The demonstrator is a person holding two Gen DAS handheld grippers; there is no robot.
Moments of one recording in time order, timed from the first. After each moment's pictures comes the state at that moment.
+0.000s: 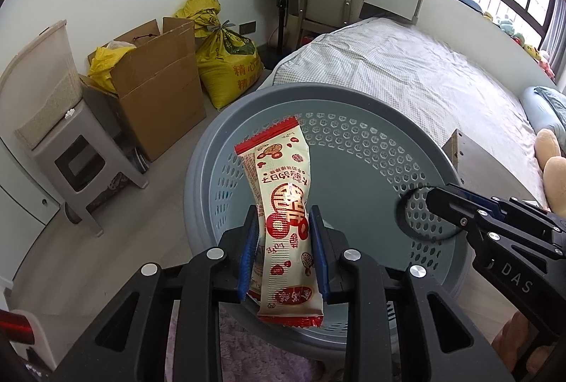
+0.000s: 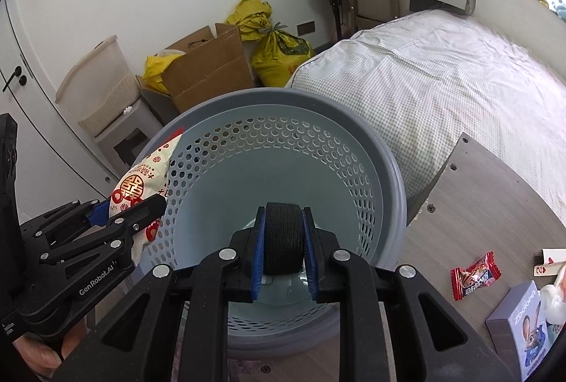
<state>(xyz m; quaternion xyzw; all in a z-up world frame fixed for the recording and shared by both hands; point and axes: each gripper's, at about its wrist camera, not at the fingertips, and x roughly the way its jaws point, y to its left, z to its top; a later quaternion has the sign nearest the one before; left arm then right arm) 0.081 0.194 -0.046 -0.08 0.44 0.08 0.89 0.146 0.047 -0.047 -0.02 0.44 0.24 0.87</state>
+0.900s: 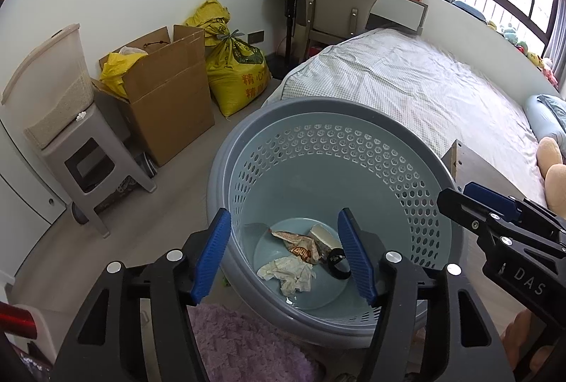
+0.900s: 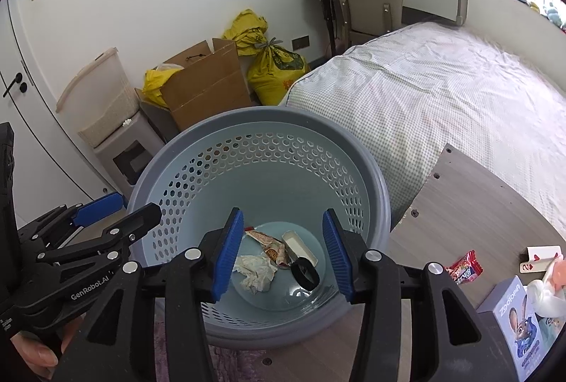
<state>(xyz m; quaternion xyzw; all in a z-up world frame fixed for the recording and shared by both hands) 0.066 0.200 -0.031 -0.08 0.42 0.09 0.90 0.134 0.041 -0.030 -0.01 0.42 0.23 0.88</state>
